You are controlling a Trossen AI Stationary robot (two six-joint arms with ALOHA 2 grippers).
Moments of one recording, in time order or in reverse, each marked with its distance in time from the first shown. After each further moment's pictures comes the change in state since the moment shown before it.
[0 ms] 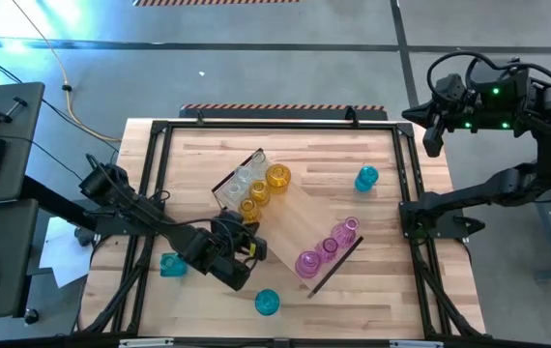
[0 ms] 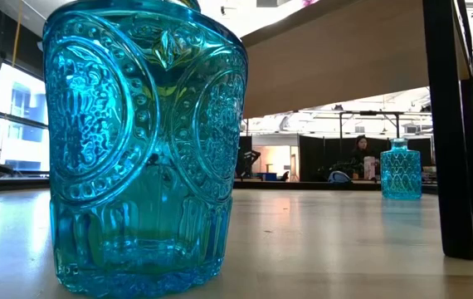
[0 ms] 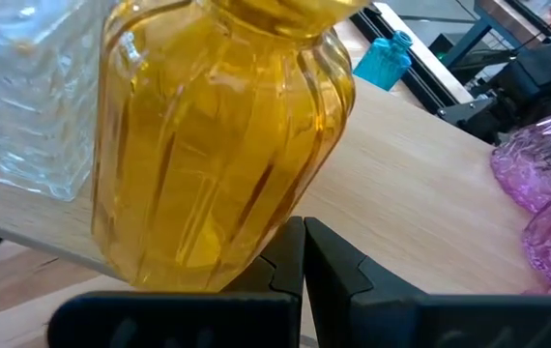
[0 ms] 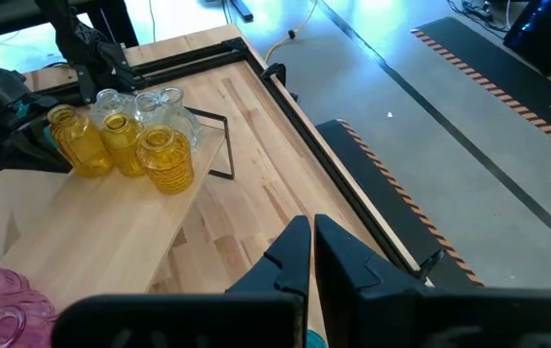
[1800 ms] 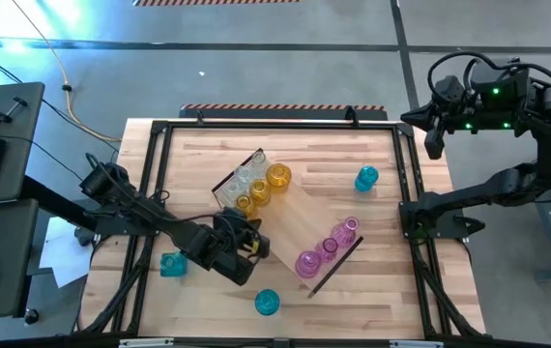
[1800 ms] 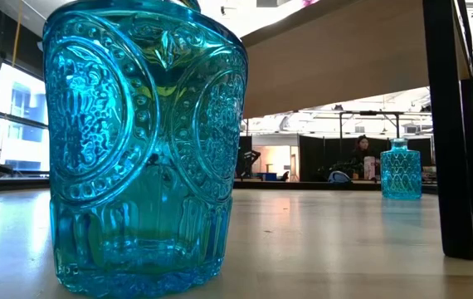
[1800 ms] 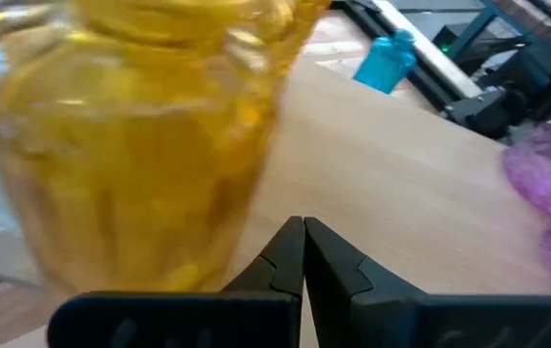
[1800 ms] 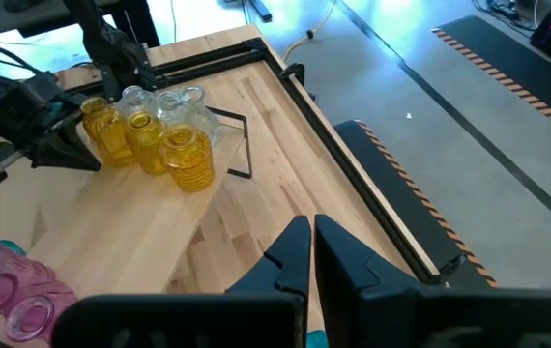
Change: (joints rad) left arm 0.024 -0.001 0.000 0.026 0.008 0.097; right arm 0.000 0.000 0.000 0.000 -0.054 0.000
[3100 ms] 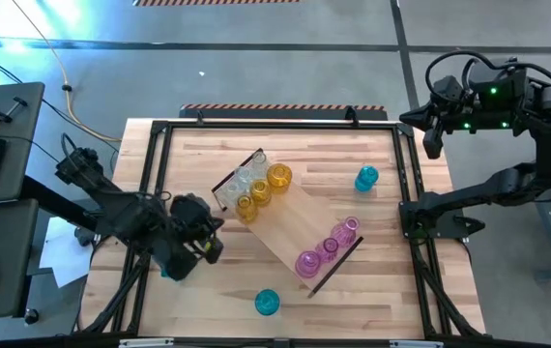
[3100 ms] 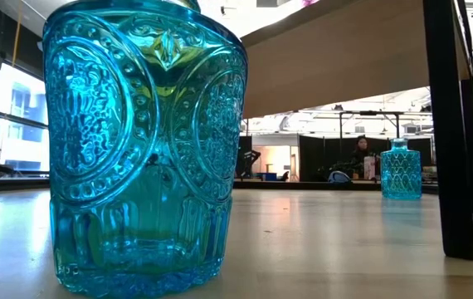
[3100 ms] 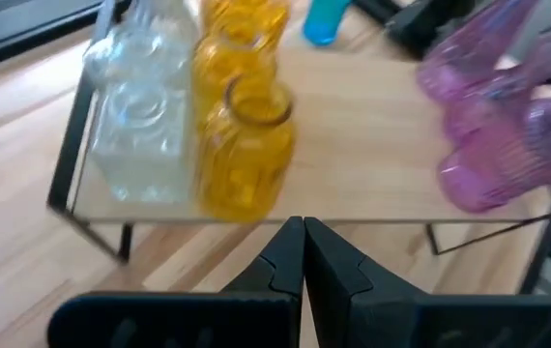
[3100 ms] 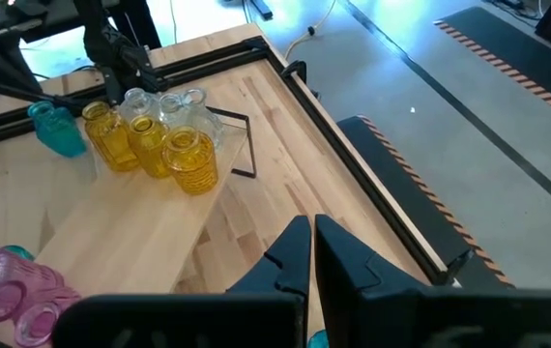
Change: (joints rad) left arm -0.151 -0.283 0.196 -0.500 0.178 0.147; right arm 0.000 0.006 0.000 0.000 -0.006 0.029
